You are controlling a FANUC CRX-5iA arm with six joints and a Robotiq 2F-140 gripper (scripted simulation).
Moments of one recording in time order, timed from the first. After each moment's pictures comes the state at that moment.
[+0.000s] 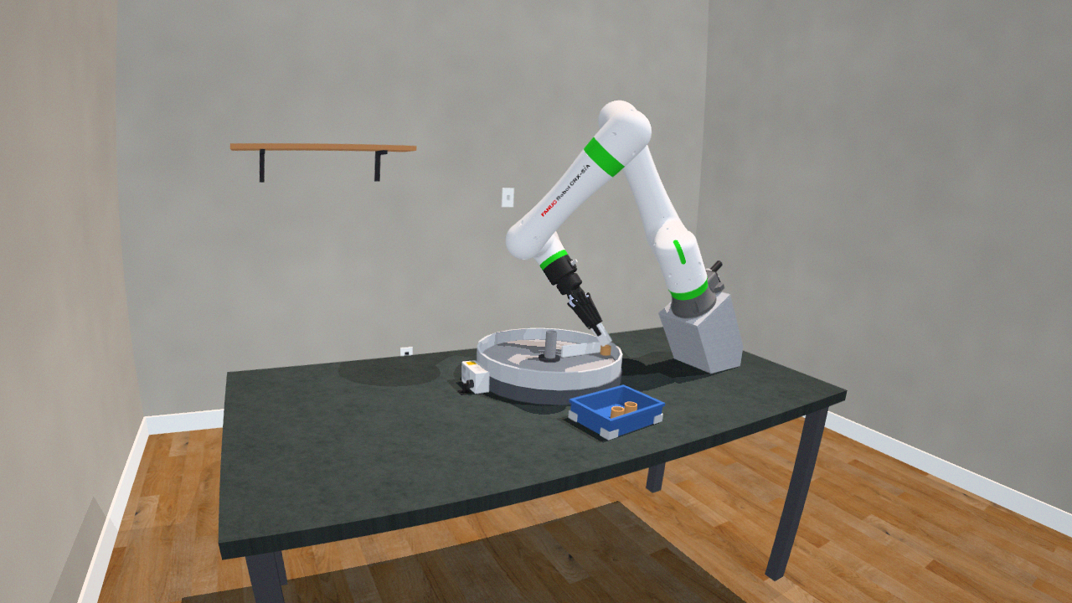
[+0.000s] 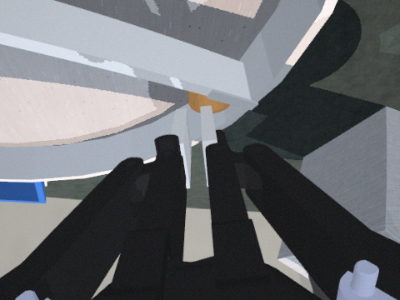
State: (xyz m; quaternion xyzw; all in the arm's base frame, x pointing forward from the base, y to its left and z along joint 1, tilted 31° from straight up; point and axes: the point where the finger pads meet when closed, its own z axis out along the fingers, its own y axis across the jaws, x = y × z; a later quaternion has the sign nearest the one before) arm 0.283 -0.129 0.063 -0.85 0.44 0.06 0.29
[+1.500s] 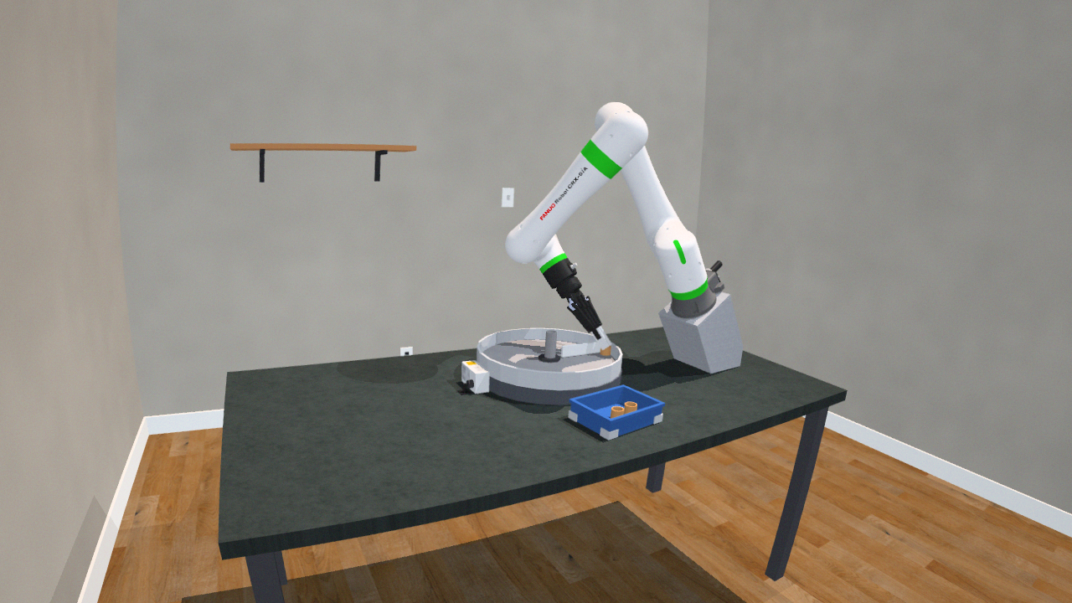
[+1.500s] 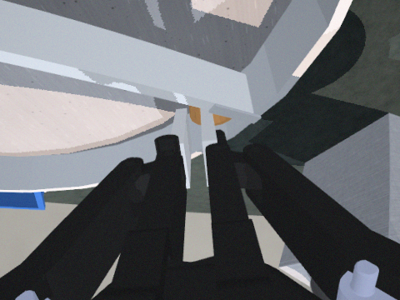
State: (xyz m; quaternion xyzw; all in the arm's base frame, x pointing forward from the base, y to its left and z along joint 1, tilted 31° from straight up) arm 0.289 -0.130 0.053 -0.85 0.44 0.06 0.29
